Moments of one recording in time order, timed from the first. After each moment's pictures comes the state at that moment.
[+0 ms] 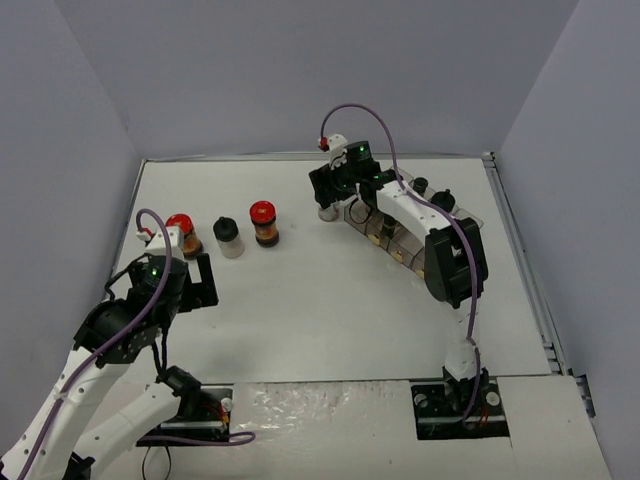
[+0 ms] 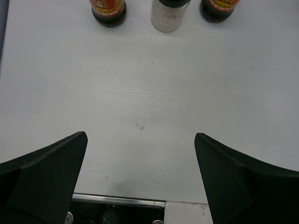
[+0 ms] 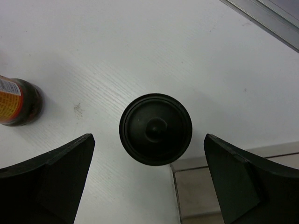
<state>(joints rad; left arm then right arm) -0.53 0.70 1.02 -1.09 -0.45 -0.47 0.44 2.11 1.74 -0.26 -0.18 -0.11</state>
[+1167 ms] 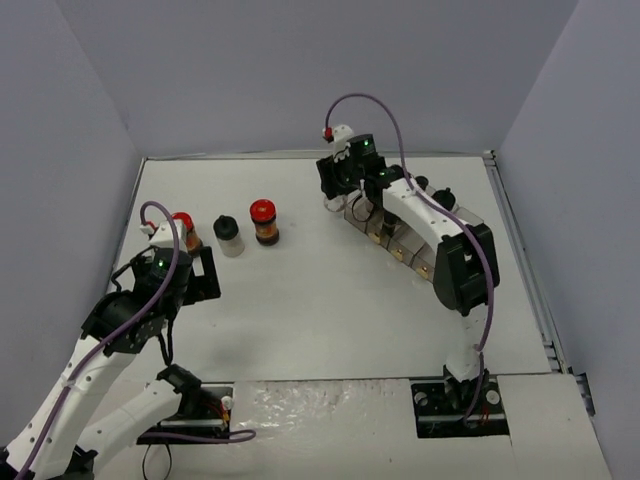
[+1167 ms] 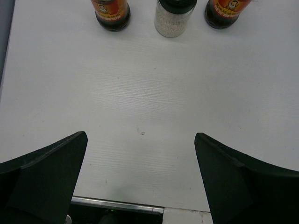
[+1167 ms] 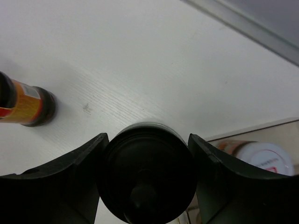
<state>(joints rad) -0.52 0.75 1.02 -1.06 -0.48 -0.48 0.46 2.02 1.74 -0.30 -0.11 -0.07</state>
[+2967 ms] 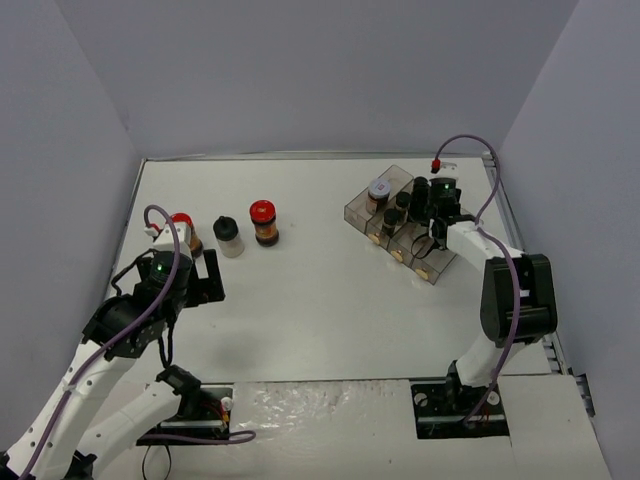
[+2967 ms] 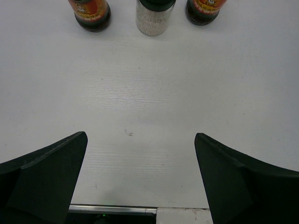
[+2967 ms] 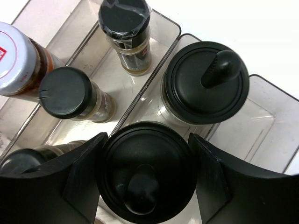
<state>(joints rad) -0.52 0.71 0.98 -1.01 -0.40 -0.46 0.10 1.67 1.01 0.03 0.21 0.18</state>
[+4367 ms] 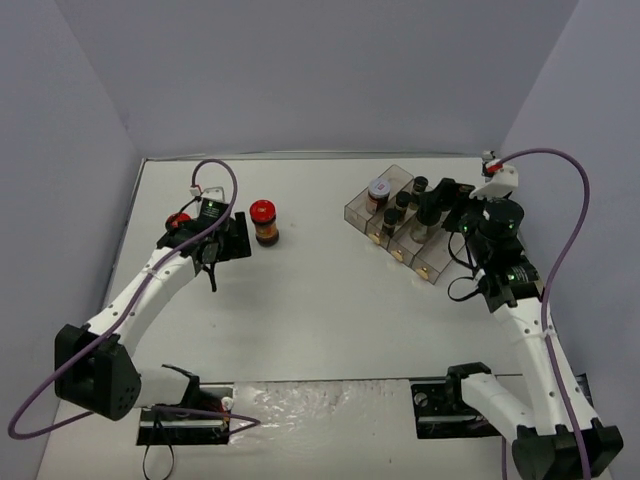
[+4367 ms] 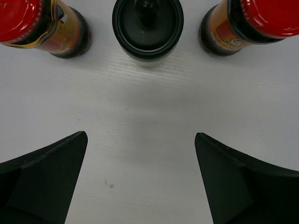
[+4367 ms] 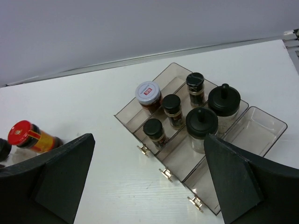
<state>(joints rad) -0.34 1.29 1.07 -0.68 -0.30 -0.42 0.14 0.91 0.94 -0.21 0.02 0.29</state>
